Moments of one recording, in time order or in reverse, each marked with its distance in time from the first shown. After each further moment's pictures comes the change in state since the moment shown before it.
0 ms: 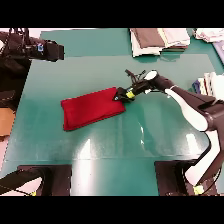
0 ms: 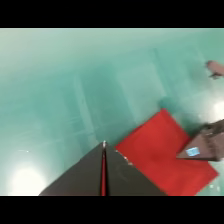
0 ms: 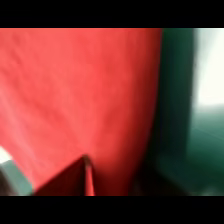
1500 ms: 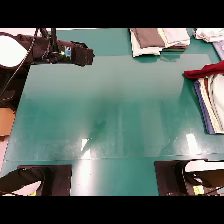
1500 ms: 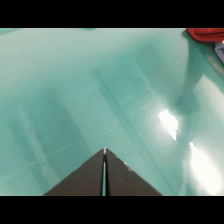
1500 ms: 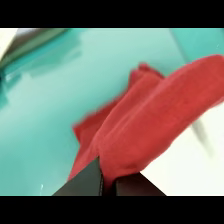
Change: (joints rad) left arm -0.240 0.000 0.000 -0.066 0.105 -0.083; right arm -1.053 0.366 0.373 -0.488 0.045 0.102
